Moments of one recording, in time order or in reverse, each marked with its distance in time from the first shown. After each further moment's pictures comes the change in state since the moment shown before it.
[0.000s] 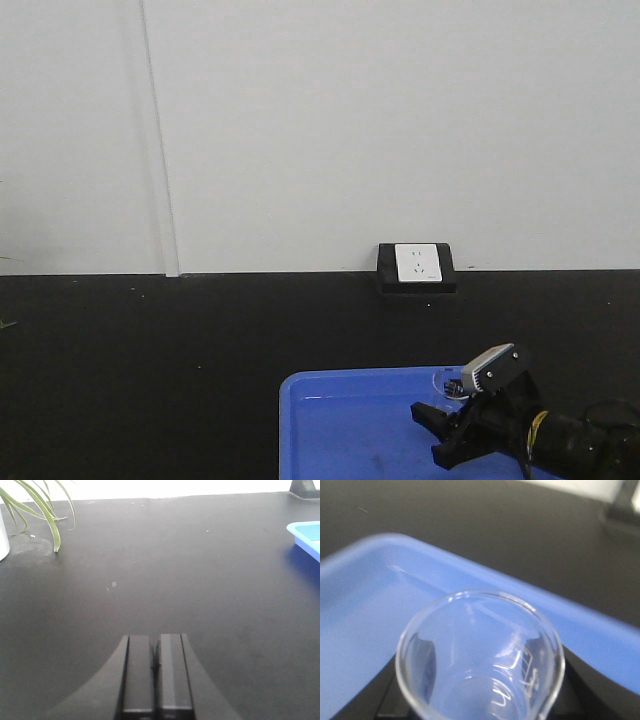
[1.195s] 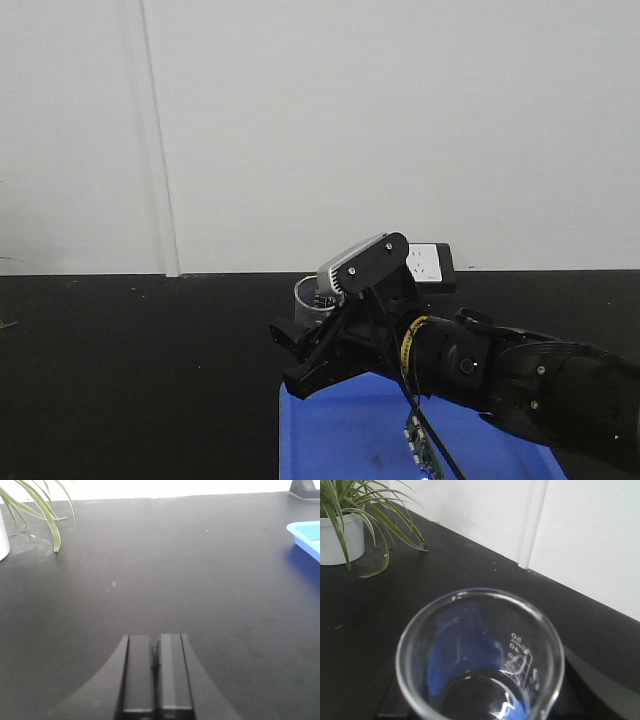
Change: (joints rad) left arm 0.000 0.000 0.000 0.000 0.000 0.000; right arm 0.461 -0.321 -0.207 -0.100 0.446 0.374
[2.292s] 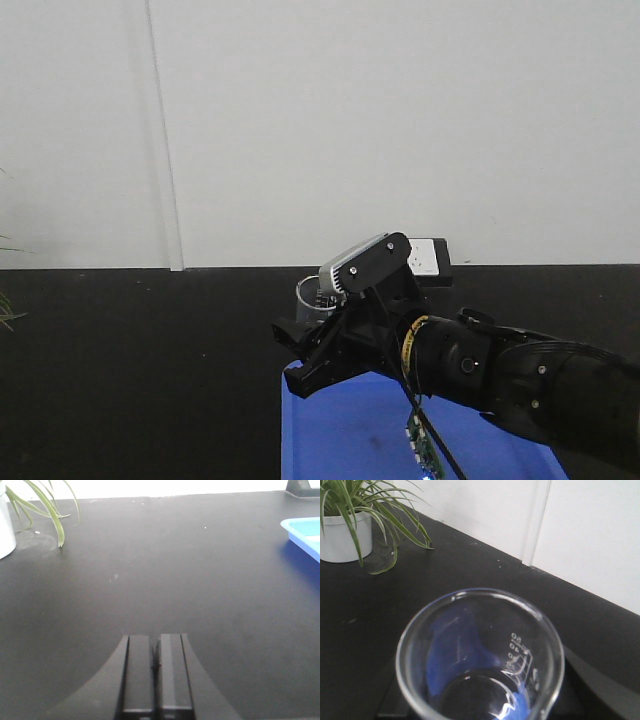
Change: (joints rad) left arm 0.000 0.000 0.000 0.000 0.000 0.000; right arm 0.000 0.000 0.000 0.001 0.004 0.001
